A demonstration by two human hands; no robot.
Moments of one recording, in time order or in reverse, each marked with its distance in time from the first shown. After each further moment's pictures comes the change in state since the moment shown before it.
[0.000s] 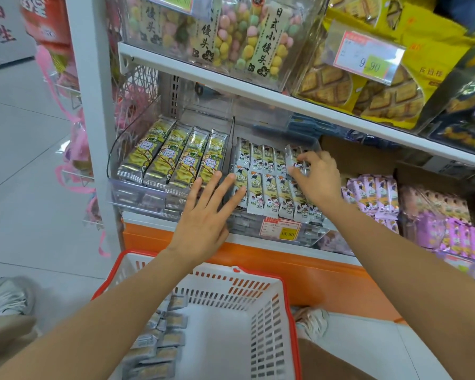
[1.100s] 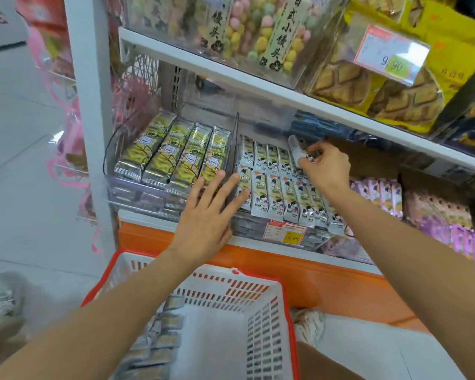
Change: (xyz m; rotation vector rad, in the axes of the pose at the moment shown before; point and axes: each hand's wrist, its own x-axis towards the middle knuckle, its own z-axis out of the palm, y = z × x) left_hand 0.003 -0.003 0.012 0.012 0.133 -0.007; right_hand 0.022 -0.016 -0.009 0.161 0.061 0.154
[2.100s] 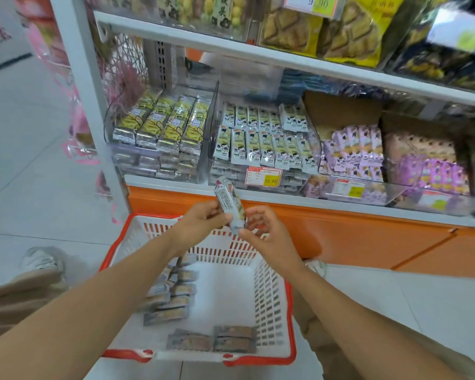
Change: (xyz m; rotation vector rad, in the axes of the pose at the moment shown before) left_hand -0.060 0.057 -0.052 -1.352 -0.599 -0.631; right_hand -0.256 0.034 0.011 0.767 -0.453 -0.044
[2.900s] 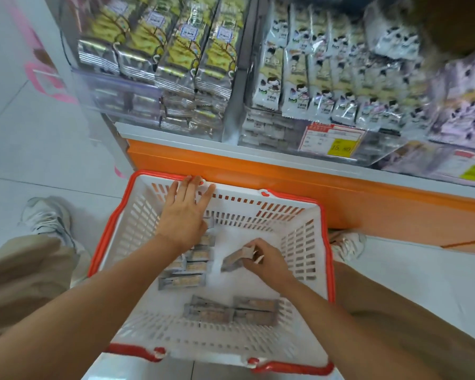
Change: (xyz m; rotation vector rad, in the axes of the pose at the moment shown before) left_hand 0.026 -0.151 -0.042 1.341 0.086 -0.126; right_hand -0.009 0.198 0.089 -0.228 -0.335 0.399
